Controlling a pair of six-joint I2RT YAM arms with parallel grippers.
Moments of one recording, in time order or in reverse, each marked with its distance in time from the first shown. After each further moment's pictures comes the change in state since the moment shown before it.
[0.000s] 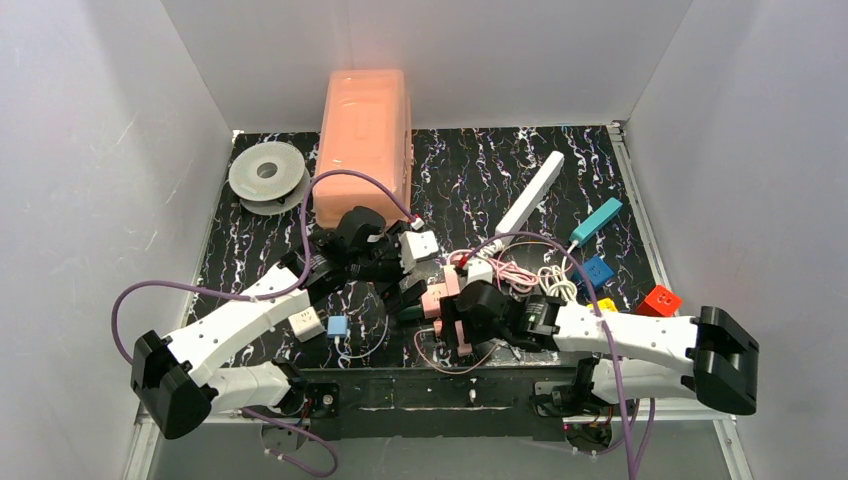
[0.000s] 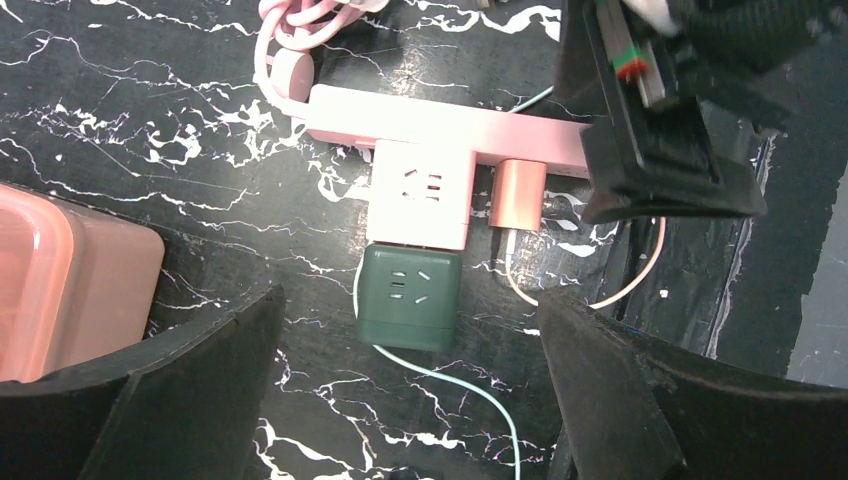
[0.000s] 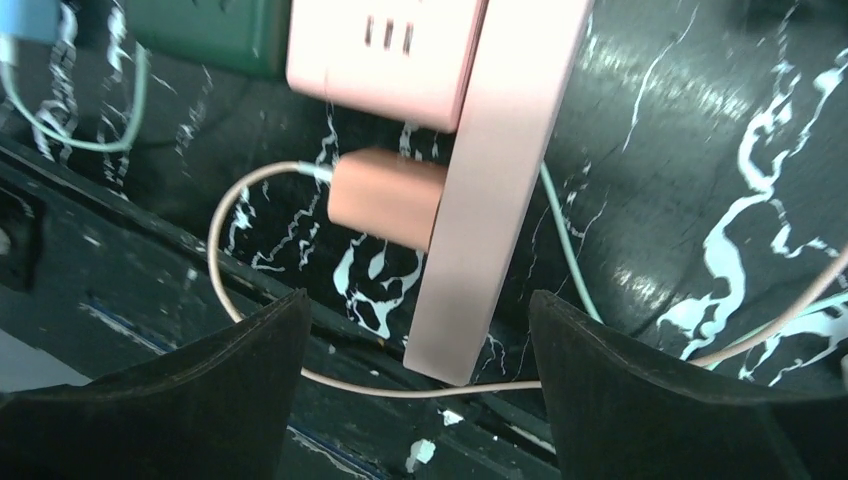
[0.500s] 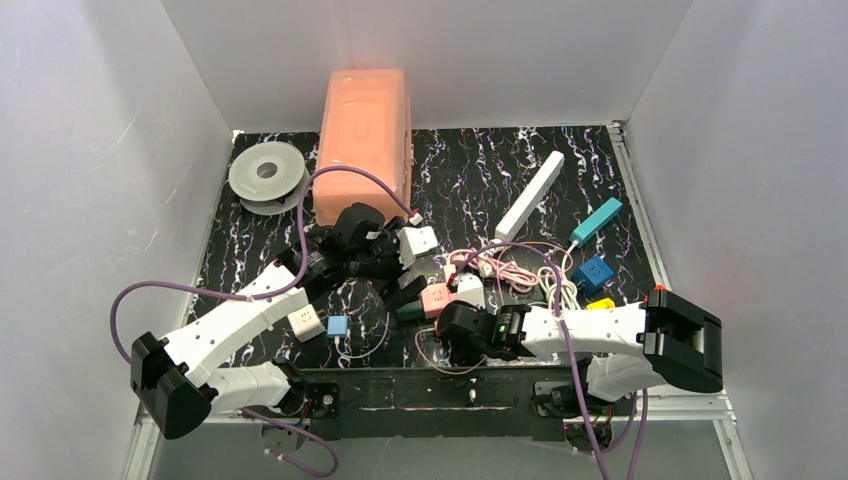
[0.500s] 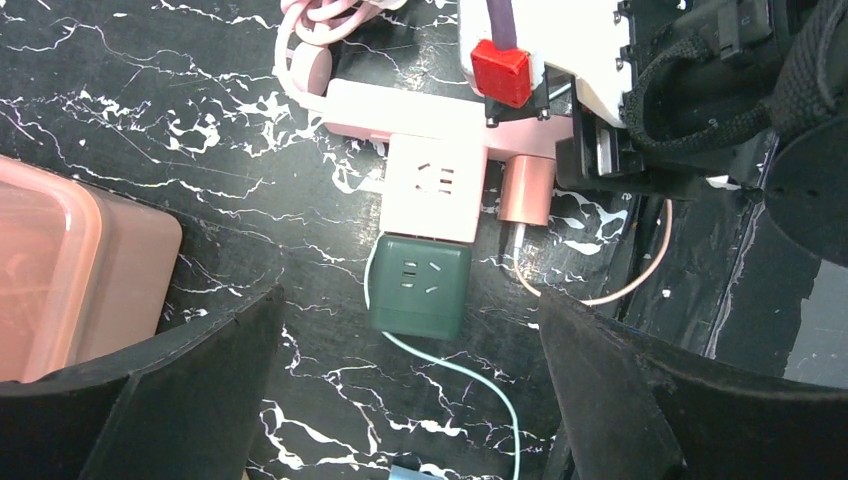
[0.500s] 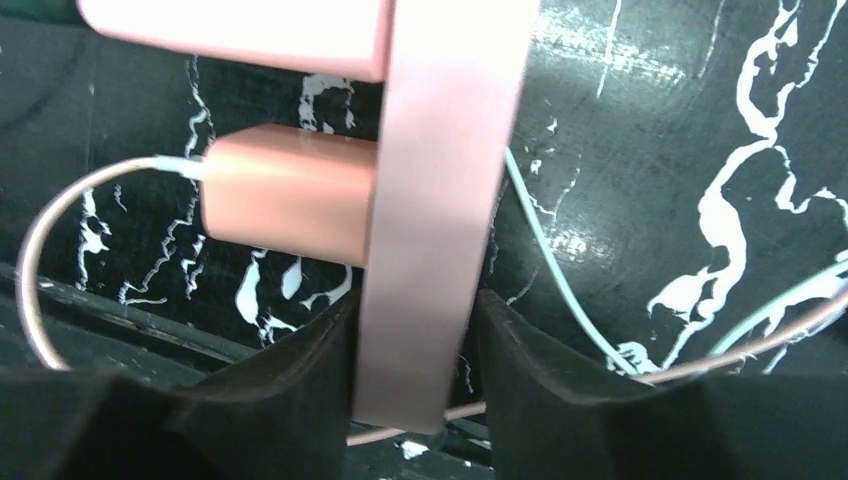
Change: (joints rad) left arm 0.000 -0.005 0.044 -0.049 -0.037 -0.010; right arm 0.114 0.211 -0.001 -0.047 0.143 0.103
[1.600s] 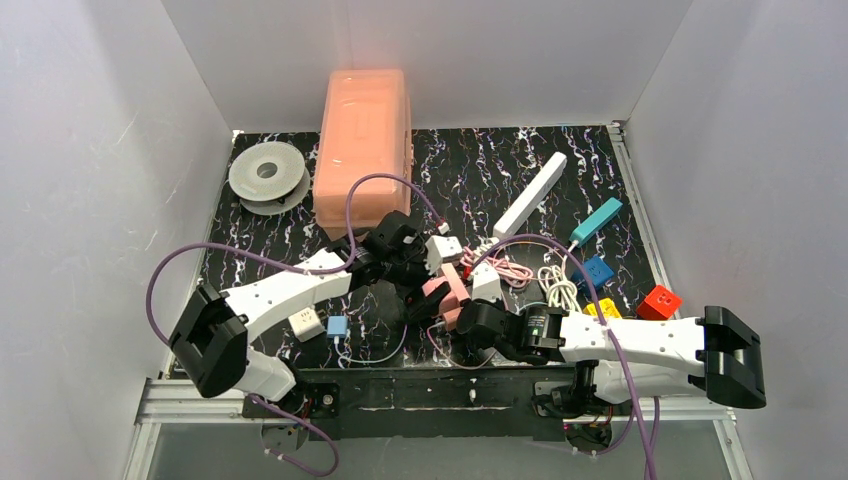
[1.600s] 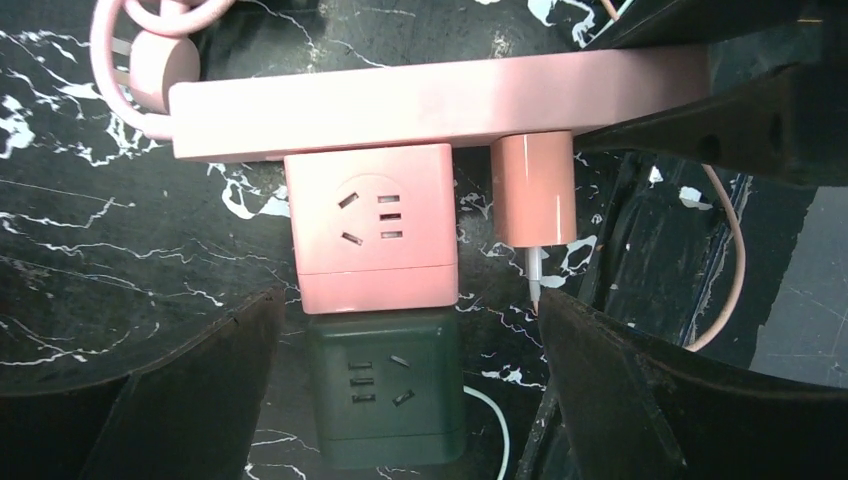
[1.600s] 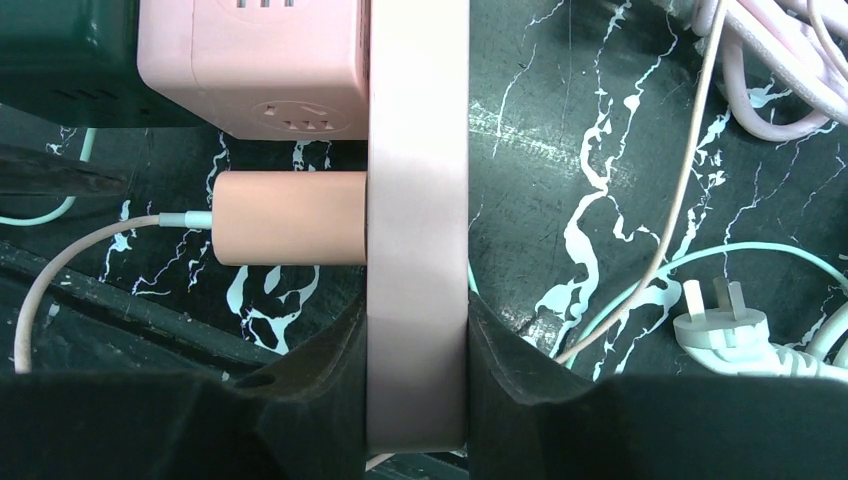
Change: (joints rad) left arm -0.044 0.252 -0.026 0.129 0.067 -0.119; right arm 0.024 -0.232 -0.016 -0.069 0.166 -0.109
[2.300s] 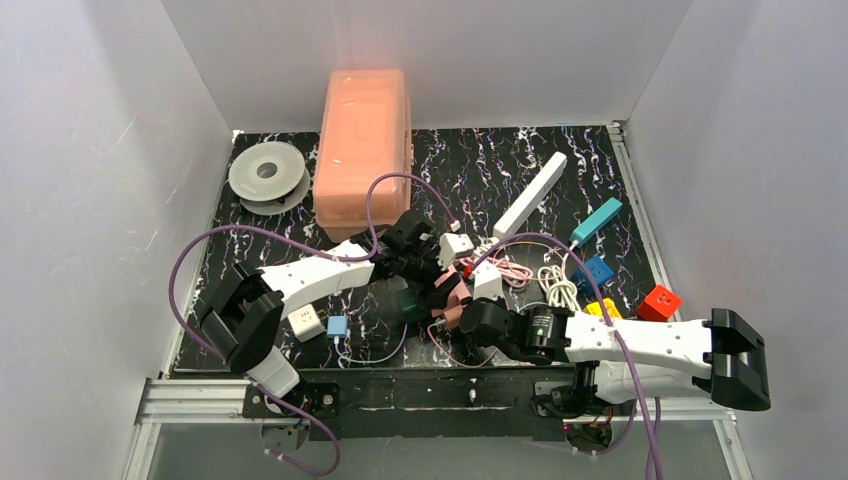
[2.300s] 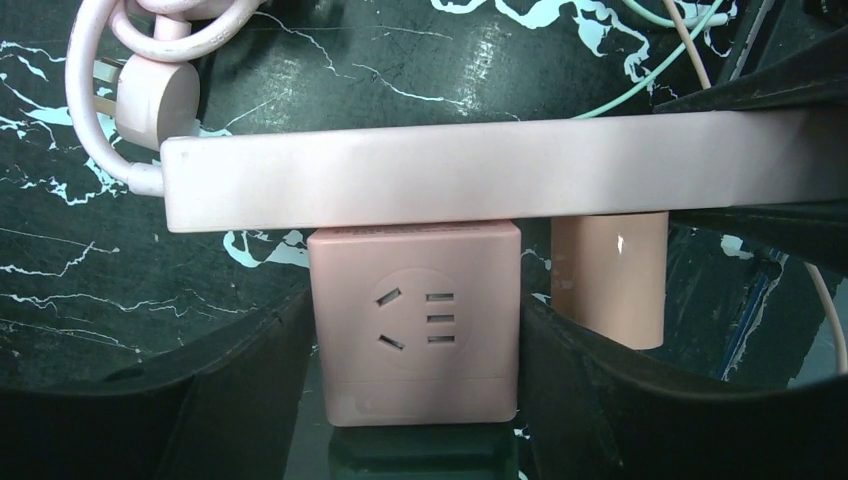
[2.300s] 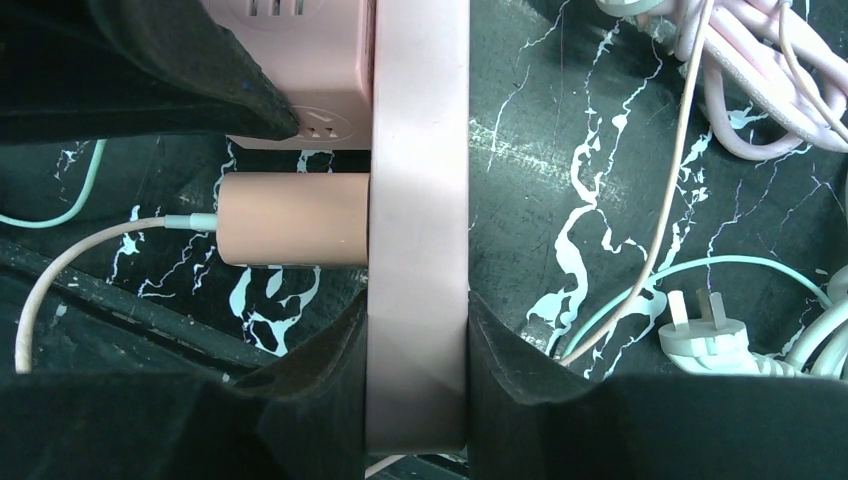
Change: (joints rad) left arm -0.002 0.179 0.037 0.087 -0.010 -0.032; right arm 0.005 -0.029 0.000 0.004 0.011 -0.039
